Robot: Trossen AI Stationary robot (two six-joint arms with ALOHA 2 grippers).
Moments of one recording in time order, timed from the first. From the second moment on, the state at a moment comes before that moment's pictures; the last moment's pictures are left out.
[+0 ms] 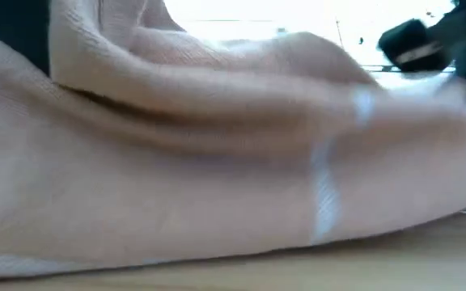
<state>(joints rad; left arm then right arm) -0.77 2.05 1.57 -0.67 -0.49 -0.46 0.64 1.51 0.89 -0.39 0.22 0.25</state>
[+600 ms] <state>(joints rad) -0.75 2.05 1.57 -0.71 -0.55 -0.47 0.99 1.44 0.89 -0.48 0.46 0.42</state>
